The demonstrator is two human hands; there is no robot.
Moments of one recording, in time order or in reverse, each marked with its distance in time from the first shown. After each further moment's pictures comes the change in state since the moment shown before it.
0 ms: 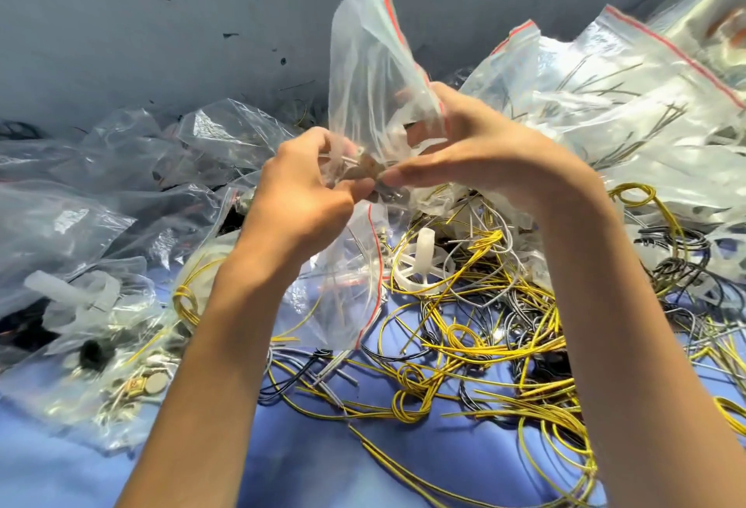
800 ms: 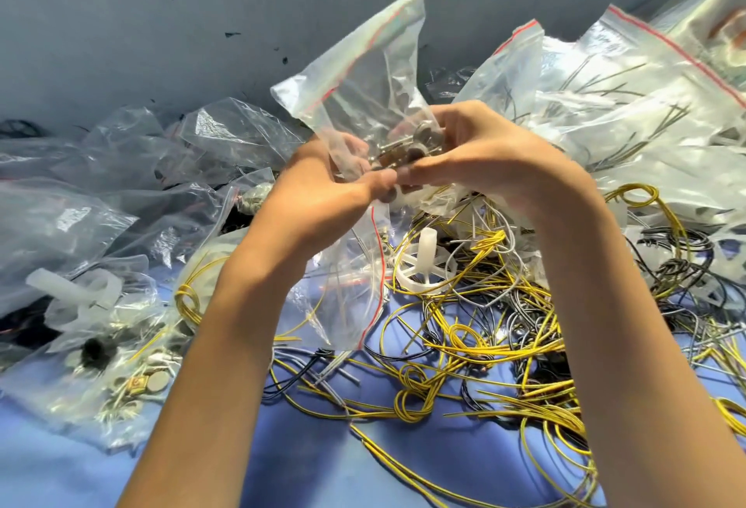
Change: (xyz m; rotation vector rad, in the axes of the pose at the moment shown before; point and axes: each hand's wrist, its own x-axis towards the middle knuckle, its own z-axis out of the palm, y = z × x) left_hand -0.003 0.010 0.004 -0.053 -0.105 -0.027; right_hand 0.007 0.012 -0.001 -0.055 0.006 -0.040
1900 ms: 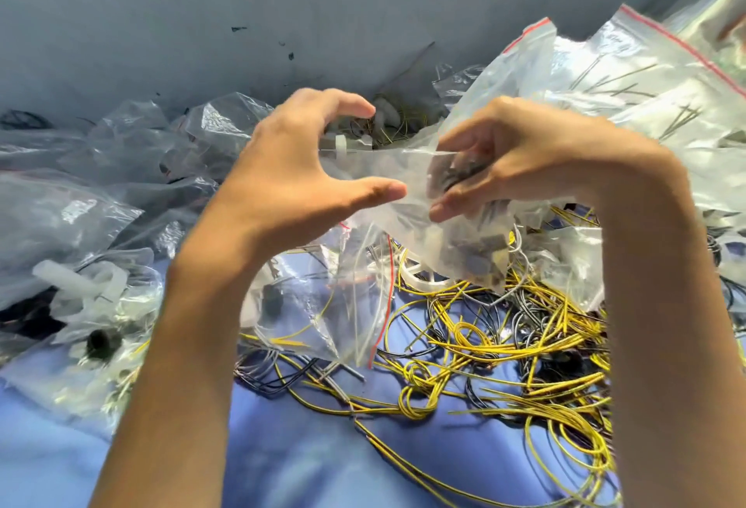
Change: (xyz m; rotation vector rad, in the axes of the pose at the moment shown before) left_hand -0.011 0.012 -0.031 0.410 0.018 0.269; right_hand -0.025 -0.035 -0.014 -0.534 -0.170 0.040
